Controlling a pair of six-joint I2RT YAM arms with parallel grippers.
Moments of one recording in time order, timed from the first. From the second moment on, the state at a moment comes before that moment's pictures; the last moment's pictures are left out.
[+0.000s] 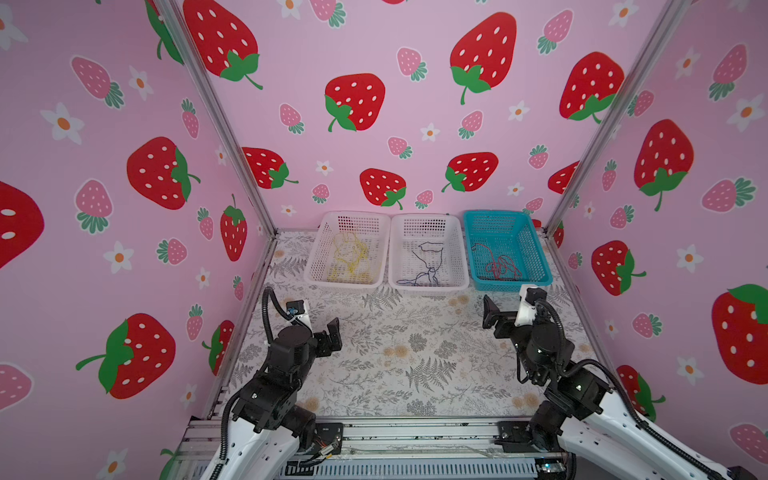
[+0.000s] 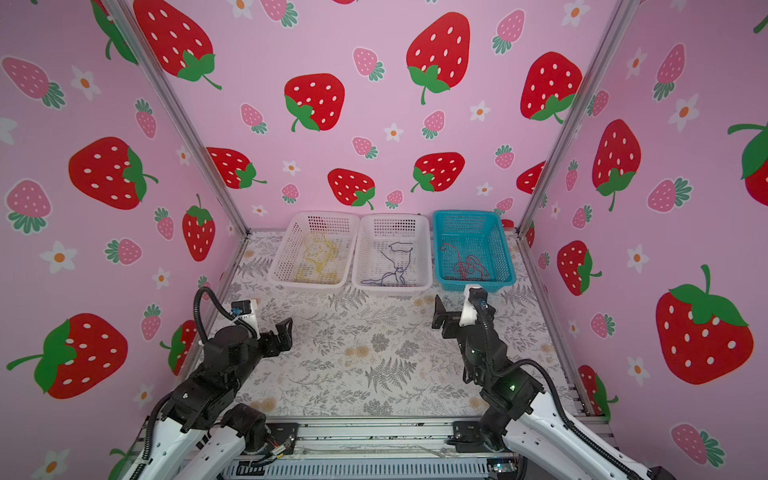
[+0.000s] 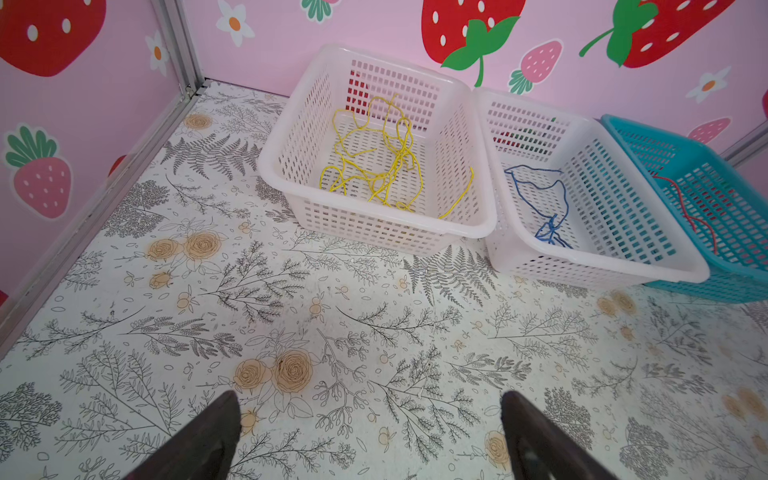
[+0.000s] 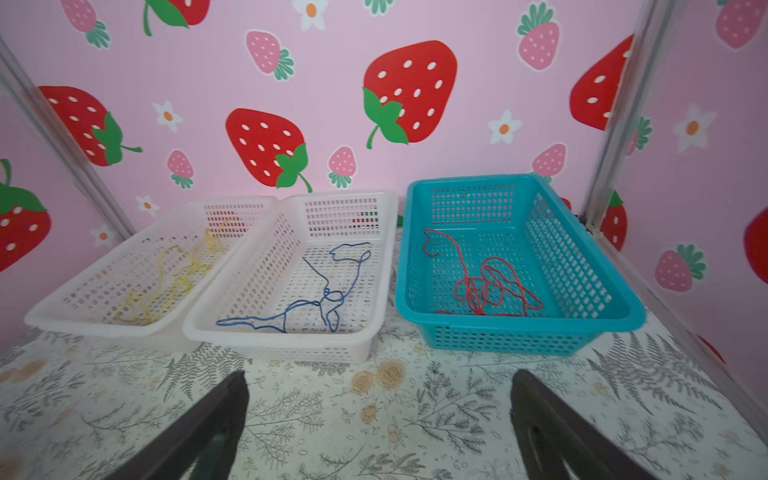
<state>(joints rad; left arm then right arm) -0.37 0.45 0.56 -0.61 -0.28 -0.37 0.88 0.53 0.47 -0.09 0.70 0.23</state>
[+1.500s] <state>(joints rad) -0.37 0.48 0.50 -0.48 -0.33 -0.38 0.21 1.50 0.17 1.19 0.55 -0.05</state>
